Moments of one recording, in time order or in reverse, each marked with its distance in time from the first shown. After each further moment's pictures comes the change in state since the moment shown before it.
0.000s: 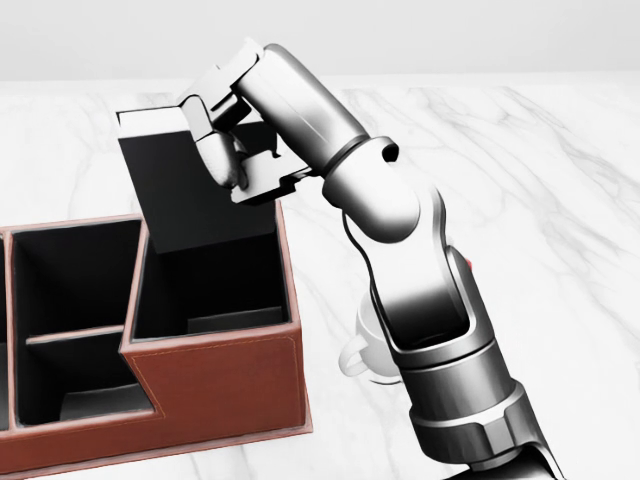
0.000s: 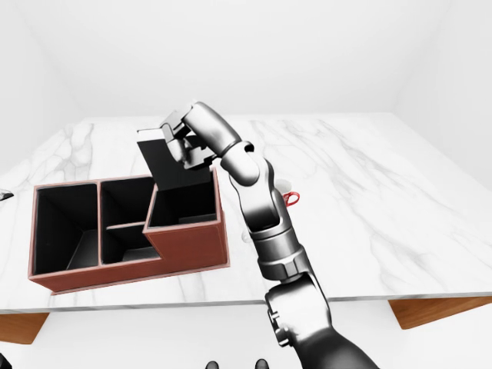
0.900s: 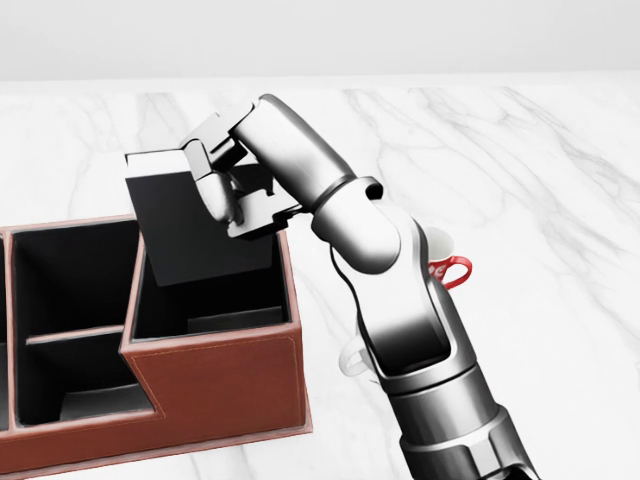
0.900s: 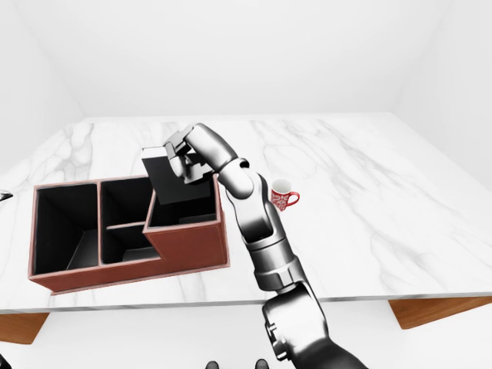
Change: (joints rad) left arm 0.003 0.000 0.005 0.002 -0.001 0.000 -0.003; right arm 0.080 0.039 0.025 0.029 -0.027 0.000 -0.025
